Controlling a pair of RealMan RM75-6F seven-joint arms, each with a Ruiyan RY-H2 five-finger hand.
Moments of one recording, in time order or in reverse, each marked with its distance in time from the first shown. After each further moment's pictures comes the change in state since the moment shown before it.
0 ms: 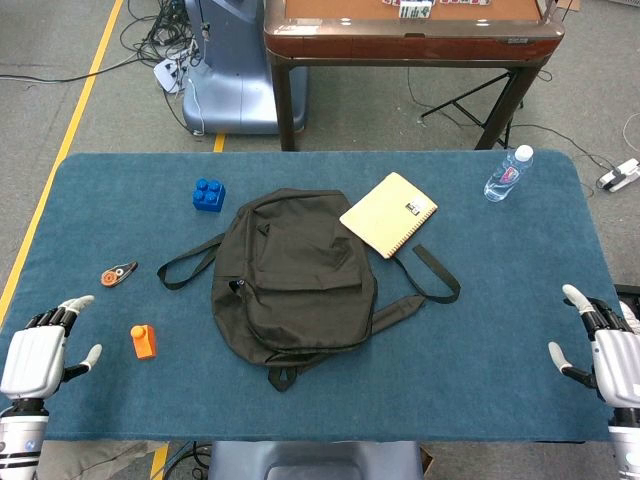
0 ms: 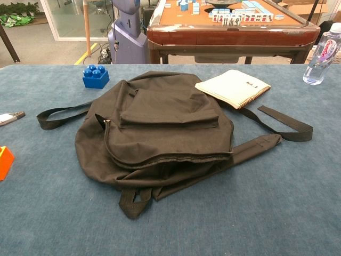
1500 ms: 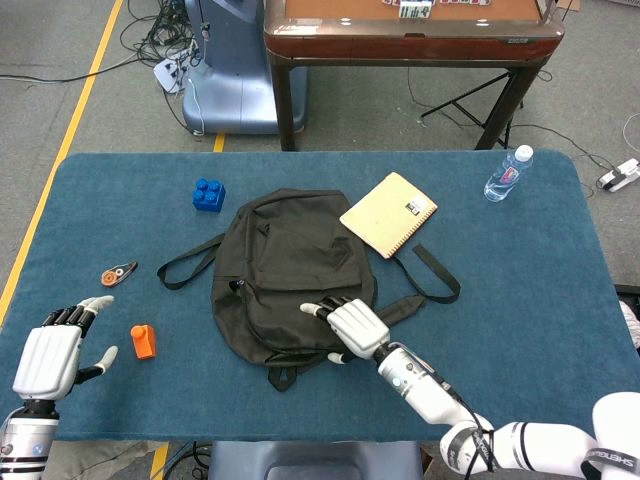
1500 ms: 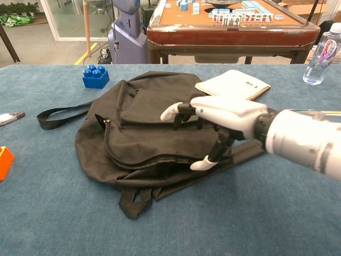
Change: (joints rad) left arm 0.011 0.050 -0.018 -0.126 0.068 -0.043 0.061; right arm 0.639 -0.589 0.152 0.143 0.192 -0.675 -0.405
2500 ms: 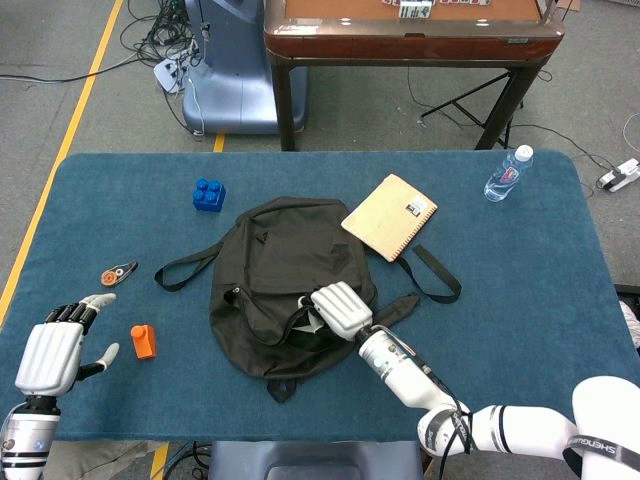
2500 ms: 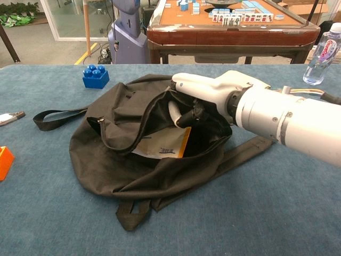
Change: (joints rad) left arm -0.008 -0.007 -0.015 0.040 0.015 -0.018 -0.041; right arm 0.102 -0.024 0.096 -0.017 0.138 -0.006 0.080
